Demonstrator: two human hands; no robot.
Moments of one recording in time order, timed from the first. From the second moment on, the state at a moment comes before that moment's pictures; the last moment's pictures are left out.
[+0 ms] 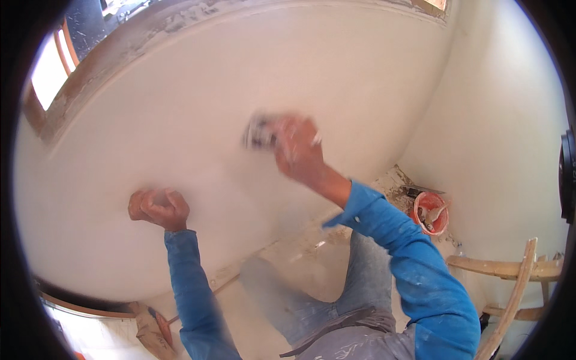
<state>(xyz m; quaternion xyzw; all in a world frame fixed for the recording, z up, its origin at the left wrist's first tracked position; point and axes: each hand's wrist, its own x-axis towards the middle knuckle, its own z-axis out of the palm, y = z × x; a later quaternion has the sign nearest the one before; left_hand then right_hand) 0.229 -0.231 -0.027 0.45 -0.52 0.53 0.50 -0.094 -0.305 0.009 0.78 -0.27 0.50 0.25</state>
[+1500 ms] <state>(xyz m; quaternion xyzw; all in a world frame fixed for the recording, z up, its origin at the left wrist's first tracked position) 0.215 -0.229 -0.014 0.42 -0.52 0.53 0.53 -0.080 -0.299 0.129 0.72 -0.21 0.60 0.30</state>
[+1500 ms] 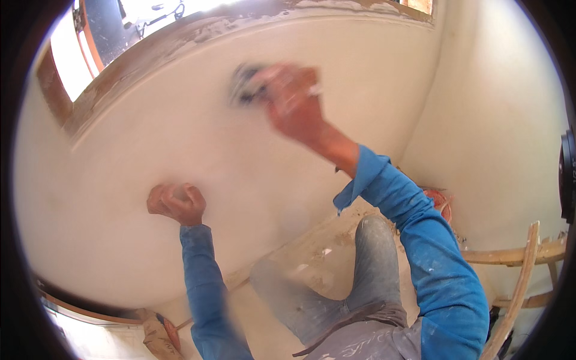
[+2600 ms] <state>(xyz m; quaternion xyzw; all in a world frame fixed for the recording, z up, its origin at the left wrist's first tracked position) 0.219 -0.227 -0.018 0.41 -0.52 0.52 0.54 -0.042 -0.309 0.161 0.51 -0.40 0.74 0.14</state>
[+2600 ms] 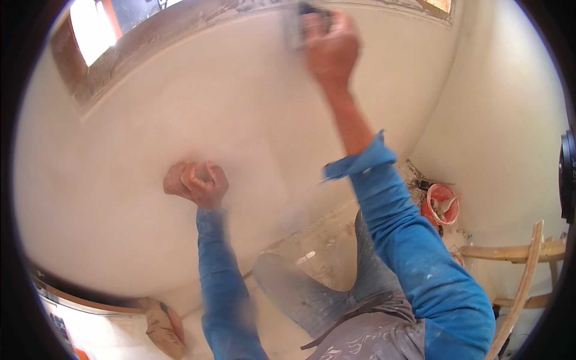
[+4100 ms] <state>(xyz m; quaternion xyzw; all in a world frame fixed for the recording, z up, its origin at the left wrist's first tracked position) 0.219 -0.233 -0.028 0.49 -0.47 0.58 0.45 -0.463 -0.430 0.159 0.64 -0.44 0.58 0.27</state>
